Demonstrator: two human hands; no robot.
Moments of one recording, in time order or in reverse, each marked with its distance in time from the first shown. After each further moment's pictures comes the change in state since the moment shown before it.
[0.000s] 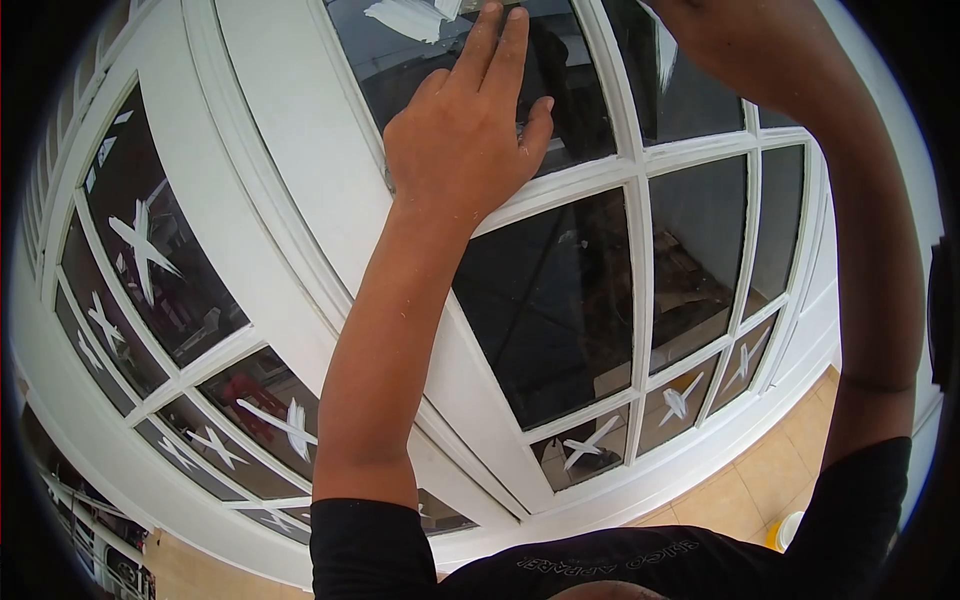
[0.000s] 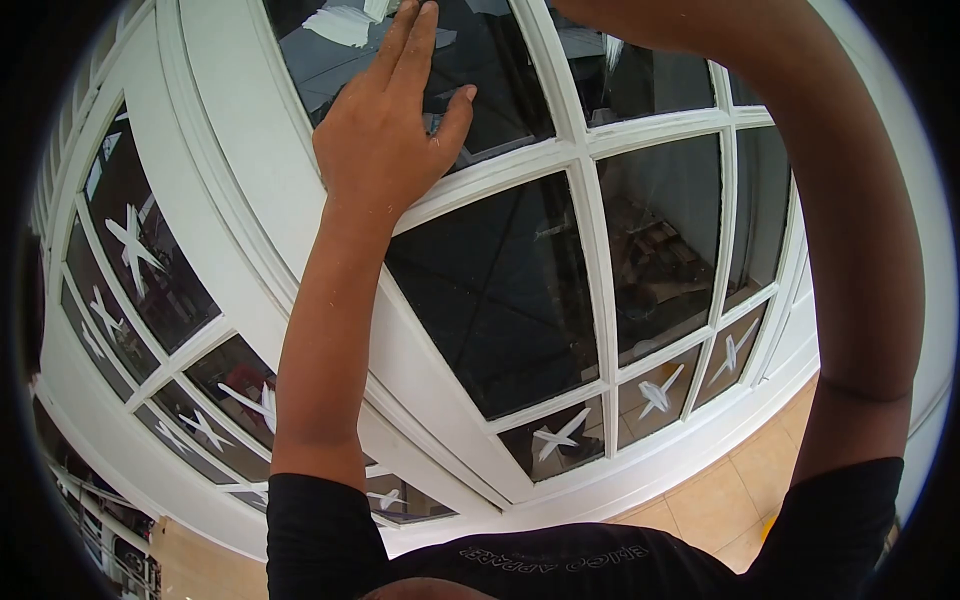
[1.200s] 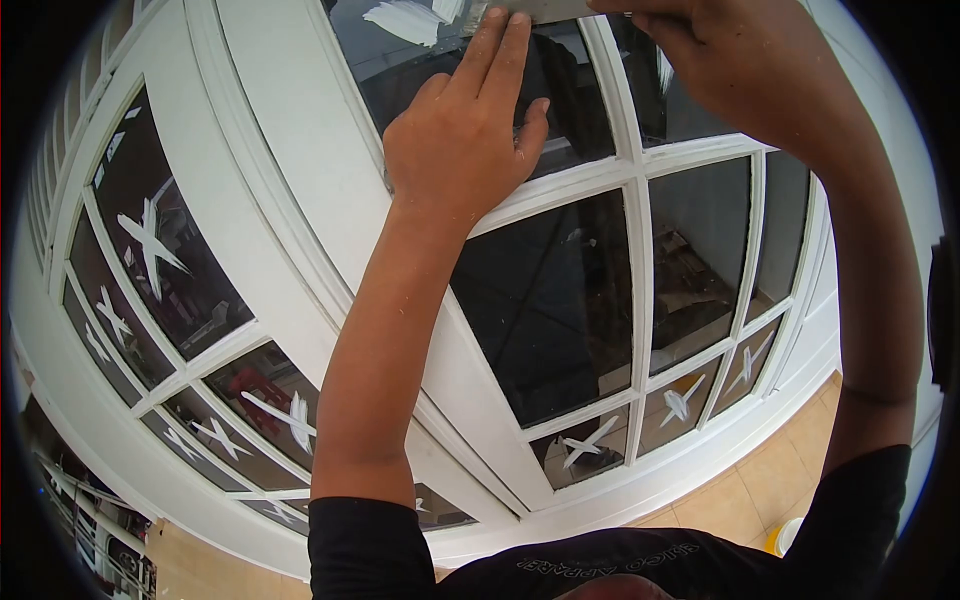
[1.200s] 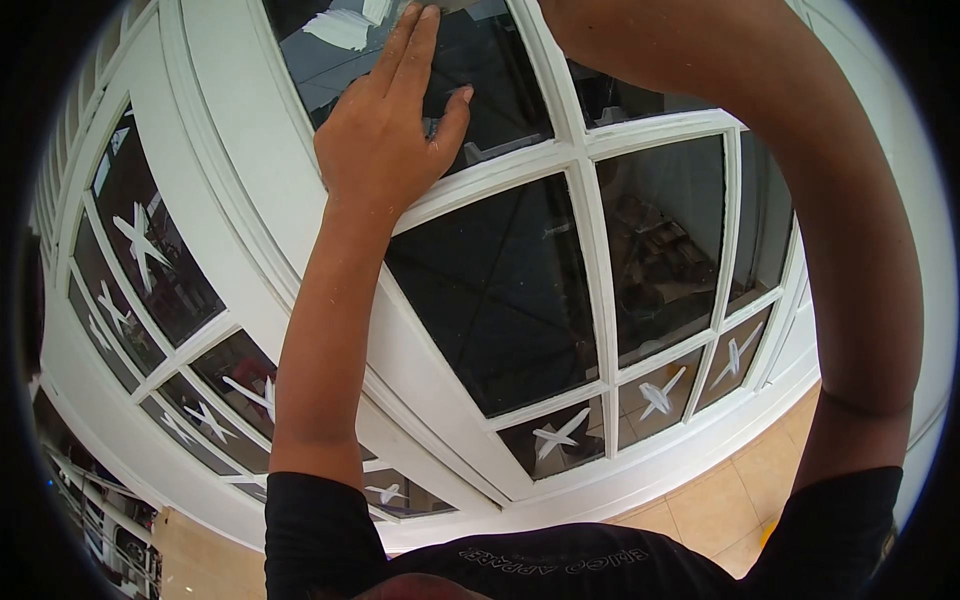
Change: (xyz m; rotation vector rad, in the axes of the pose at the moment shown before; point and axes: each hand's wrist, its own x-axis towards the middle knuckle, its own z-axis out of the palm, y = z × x) left_hand 0.000 0.000 0.000 0.026 0.031 0.032; right_hand -0.013 0.020 0.002 0.158 -0.007 -0.186
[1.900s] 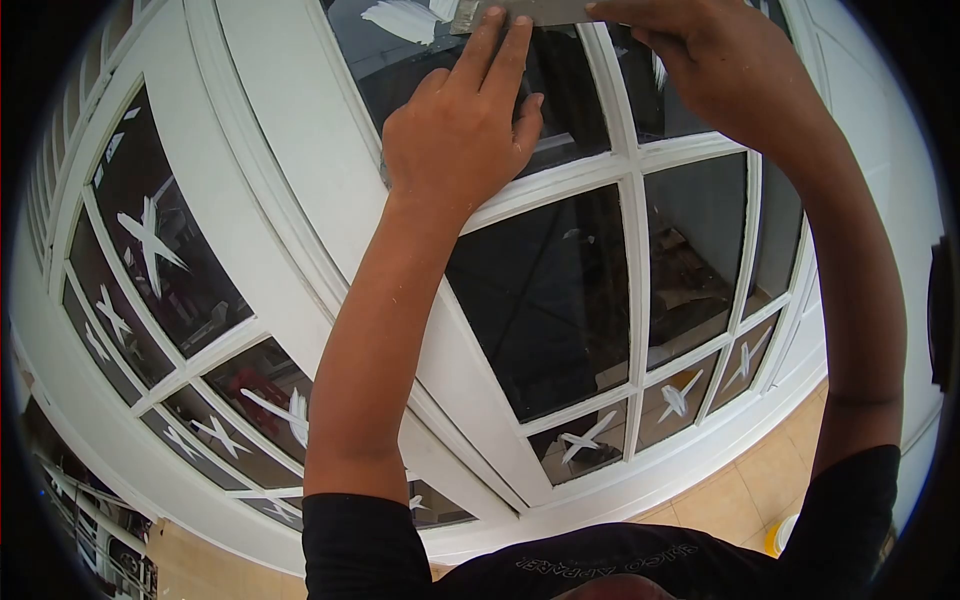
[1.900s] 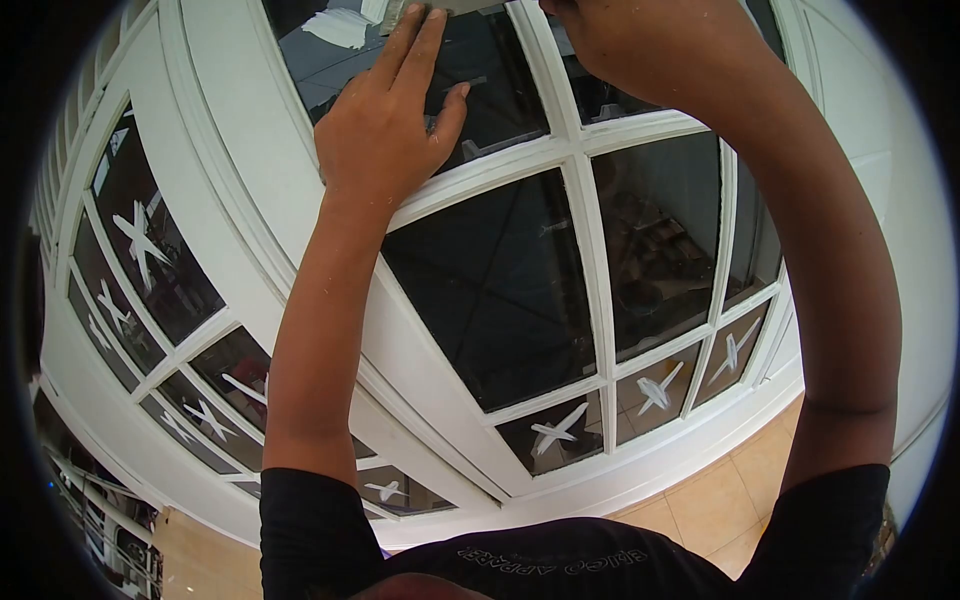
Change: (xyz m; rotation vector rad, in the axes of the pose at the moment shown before) left_hand 0.002 0.001 0.000 0.041 -0.075 0.011; right_hand -0.011 0.024 0.042 0.008 0.091 -0.013
